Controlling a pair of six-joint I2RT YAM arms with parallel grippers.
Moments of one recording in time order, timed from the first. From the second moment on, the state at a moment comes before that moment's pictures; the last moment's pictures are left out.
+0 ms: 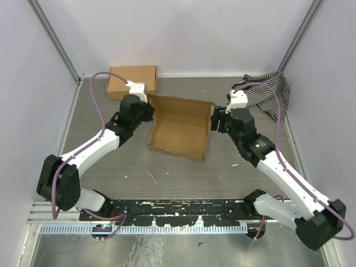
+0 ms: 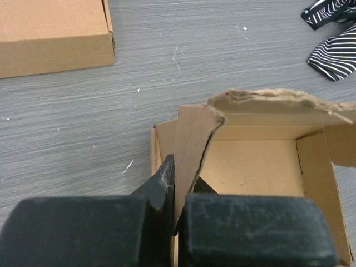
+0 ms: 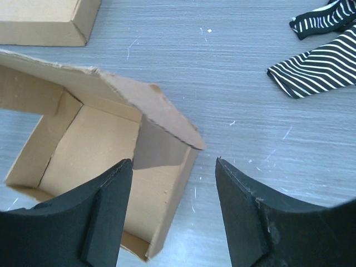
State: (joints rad) left arm -0.51 1.42 0.97 0.06 -0.12 -0.32; right arm 0.53 0.98 0.89 -0.27 0.29 0.25
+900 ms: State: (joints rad) left arm -0.52 1.37 1.02 -0.15 -0.09 -0.29; right arm 0.53 1.39 0.95 -0.30 0.41 0.61
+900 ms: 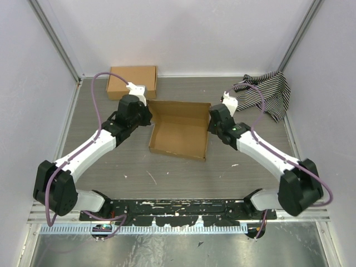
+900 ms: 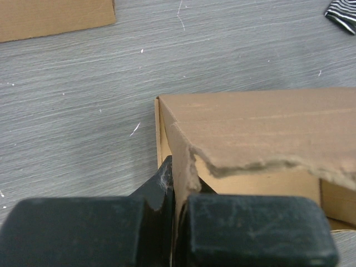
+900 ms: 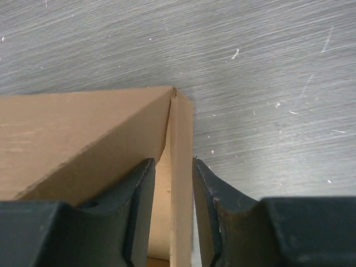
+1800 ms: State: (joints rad) left arm -0.53 1.31 0.96 -0.20 -0.07 -0.25; right arm 0.53 0.78 1.02 -0.67 0.61 0.56
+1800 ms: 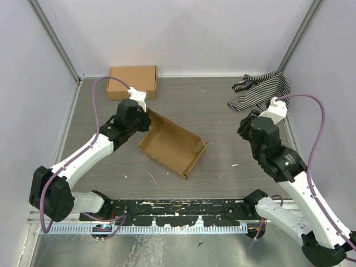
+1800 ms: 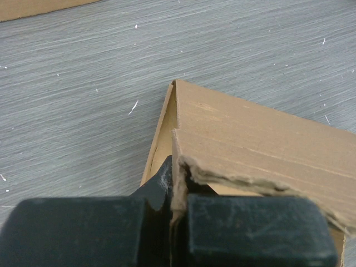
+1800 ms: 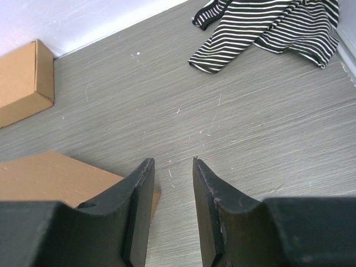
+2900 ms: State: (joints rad) left arm -0.52 0.97 1.09 -0.81 -0.31 -0.32; right arm 0.71 1.23 1.08 -0.58 0.19 0.67
